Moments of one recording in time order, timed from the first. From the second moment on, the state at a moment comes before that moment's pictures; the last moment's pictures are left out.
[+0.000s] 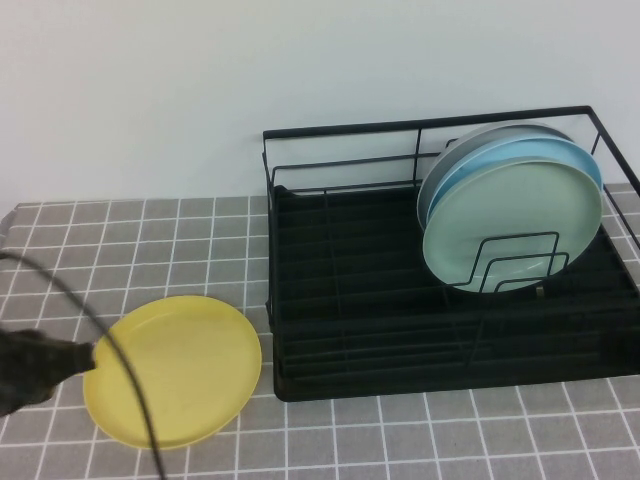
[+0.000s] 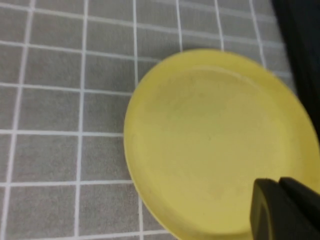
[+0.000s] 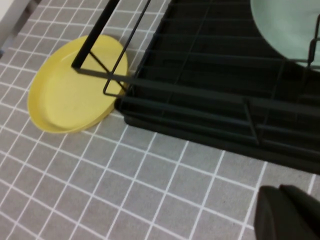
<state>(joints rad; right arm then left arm) 0.10 0.99 -0.63 0.90 0.67 -0.77 0.01 1.12 -0.59 -0.74 0.42 0.50</state>
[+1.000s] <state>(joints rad) 0.10 0.99 -0.63 0.89 0.78 -0.79 0.33 1.78 -0.88 -1.06 0.76 0.86</state>
